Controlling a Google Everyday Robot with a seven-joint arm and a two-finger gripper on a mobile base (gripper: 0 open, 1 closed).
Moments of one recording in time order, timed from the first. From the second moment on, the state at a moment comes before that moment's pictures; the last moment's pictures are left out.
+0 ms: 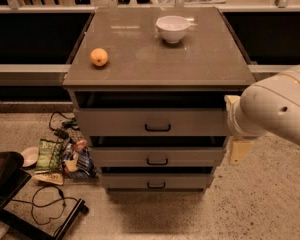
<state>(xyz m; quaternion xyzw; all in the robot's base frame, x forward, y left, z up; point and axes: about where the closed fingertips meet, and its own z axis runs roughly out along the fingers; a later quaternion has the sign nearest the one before) 0.521 -0.237 0.751 -0.67 0.71 -0.18 0.16</state>
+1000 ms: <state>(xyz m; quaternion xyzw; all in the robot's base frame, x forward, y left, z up) 0.521 -0.223 0.682 -0.66 0.72 -0.12 0.17</state>
